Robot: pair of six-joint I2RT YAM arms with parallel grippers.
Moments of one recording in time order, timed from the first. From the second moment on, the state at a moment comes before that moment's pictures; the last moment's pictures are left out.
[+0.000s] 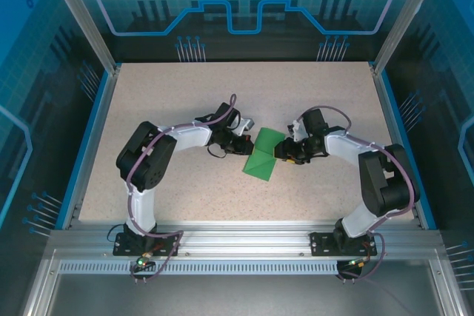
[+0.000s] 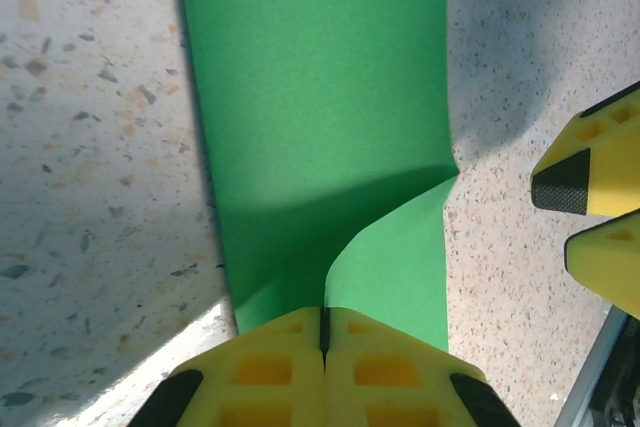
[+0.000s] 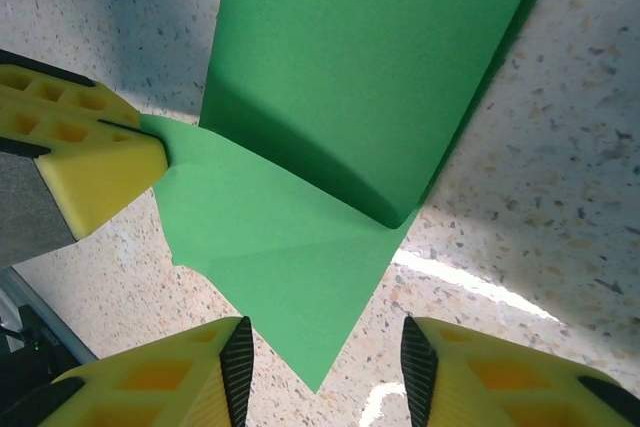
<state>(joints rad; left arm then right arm) -0.53 1.97 1.20 -0.27 0.57 -0.38 0.26 1.61 0.85 -0.44 -0.58 0.42</state>
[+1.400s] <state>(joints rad) -0.27 1.37 0.89 -0.11 0.59 -0.57 0.28 1.56 0.98 -0.21 -0.72 0.47</state>
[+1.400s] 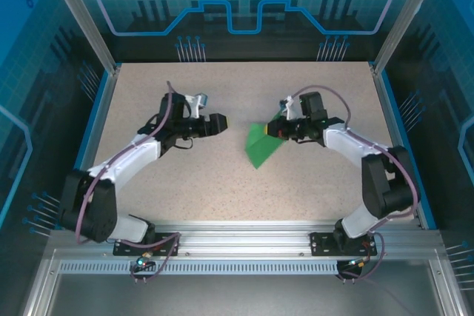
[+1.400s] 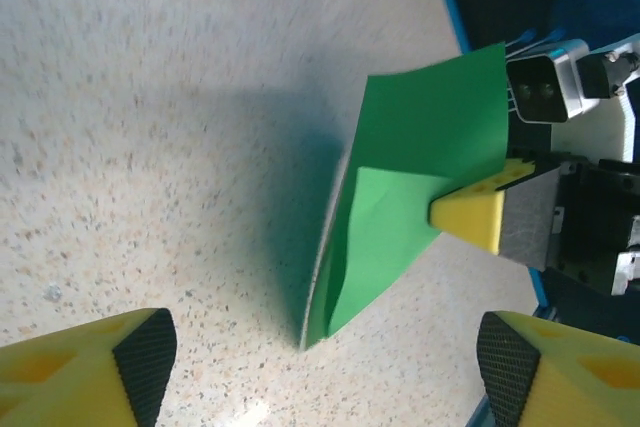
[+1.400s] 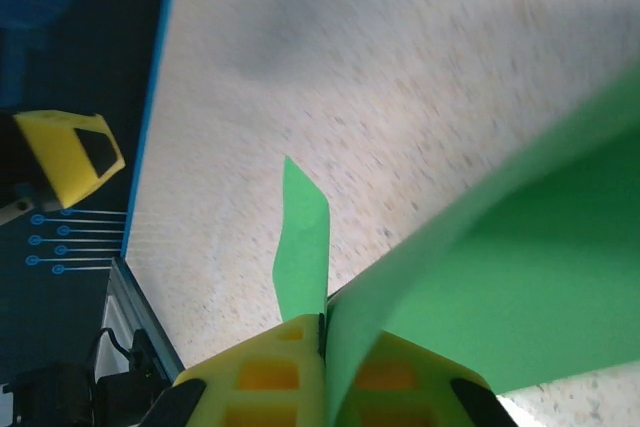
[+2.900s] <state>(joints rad) -0.35 1.26 1.01 0.09 0.94 -0.68 0.34 1.41 1.26 -0.29 -1.11 0.17</state>
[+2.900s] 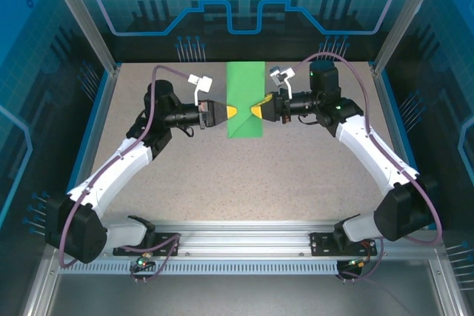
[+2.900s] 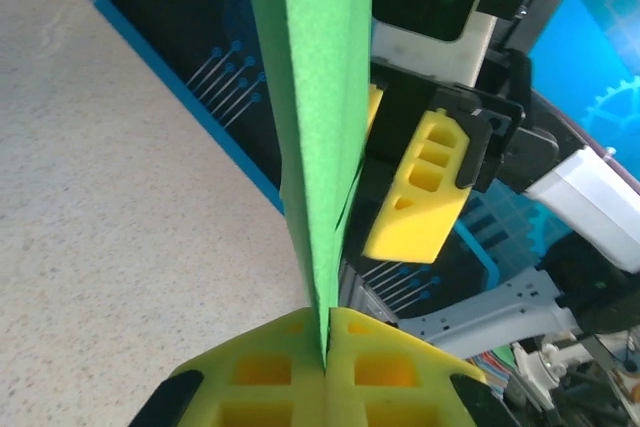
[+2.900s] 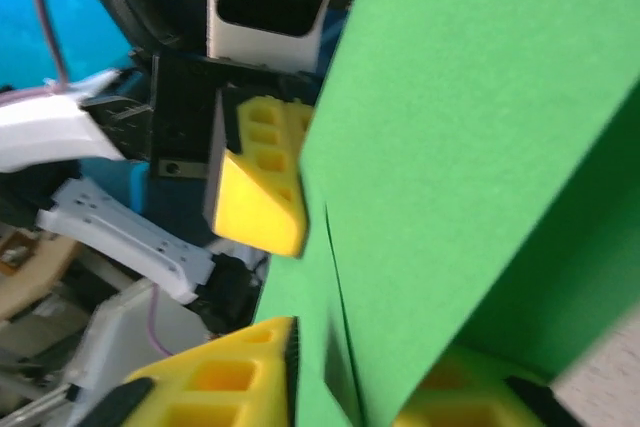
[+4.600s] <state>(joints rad) -0.80 2.17 1.73 -1.17 -0.17 -0.73 0.15 1.27 1.12 -0.84 -0.07 0.20</state>
